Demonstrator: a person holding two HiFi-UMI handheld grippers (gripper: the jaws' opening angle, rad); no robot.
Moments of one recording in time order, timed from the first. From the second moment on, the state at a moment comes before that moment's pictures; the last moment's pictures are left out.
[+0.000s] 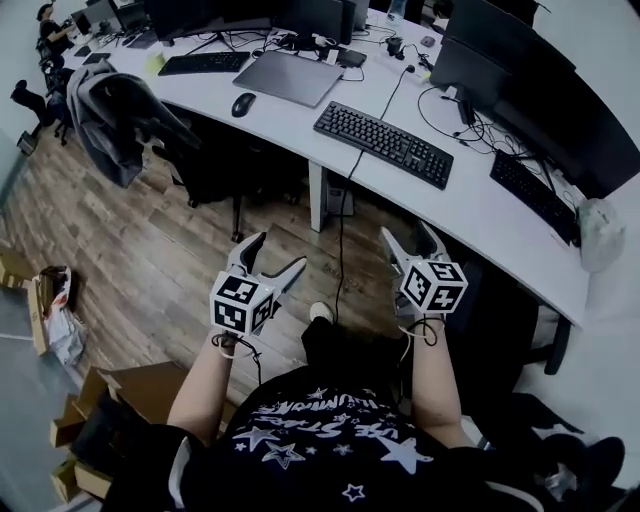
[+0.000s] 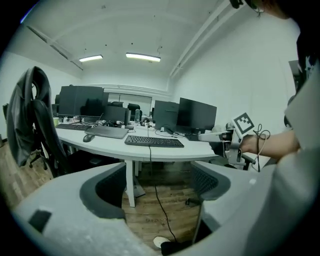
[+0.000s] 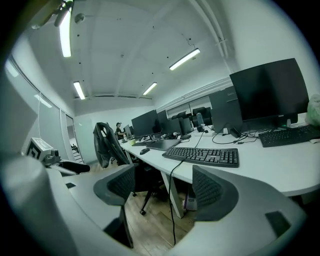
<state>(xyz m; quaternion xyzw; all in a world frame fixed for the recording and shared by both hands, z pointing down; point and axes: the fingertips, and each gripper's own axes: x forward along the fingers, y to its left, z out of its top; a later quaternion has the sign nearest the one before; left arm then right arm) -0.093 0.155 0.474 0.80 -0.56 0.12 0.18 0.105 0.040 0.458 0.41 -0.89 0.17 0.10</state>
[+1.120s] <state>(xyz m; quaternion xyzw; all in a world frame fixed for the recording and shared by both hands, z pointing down) -0.079 -0.106 0.476 0.84 -0.49 0.18 0.17 0.143 -0.181 0.495 0.43 -0.86 0.16 0.20</state>
